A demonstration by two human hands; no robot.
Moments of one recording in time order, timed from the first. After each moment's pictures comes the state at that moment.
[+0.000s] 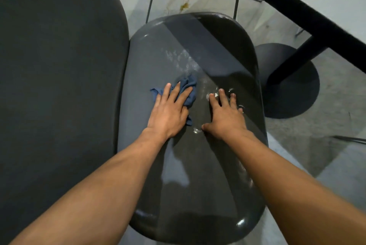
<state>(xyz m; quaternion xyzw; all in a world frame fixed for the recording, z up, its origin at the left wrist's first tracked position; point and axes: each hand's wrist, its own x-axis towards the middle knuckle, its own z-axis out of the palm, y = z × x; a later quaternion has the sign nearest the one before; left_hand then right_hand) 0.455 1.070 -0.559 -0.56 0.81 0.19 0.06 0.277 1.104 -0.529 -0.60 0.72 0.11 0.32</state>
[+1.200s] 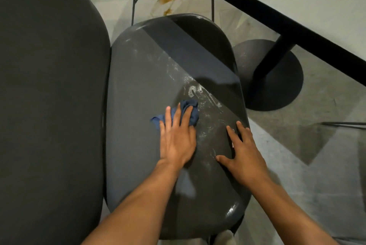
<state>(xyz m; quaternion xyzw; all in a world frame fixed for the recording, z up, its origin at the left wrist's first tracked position) 0.400 1.161 -0.568 -0.62 0.76 0.20 0.01 0.224 1.240 -0.524 -0.51 0.78 -0.01 0.38</state>
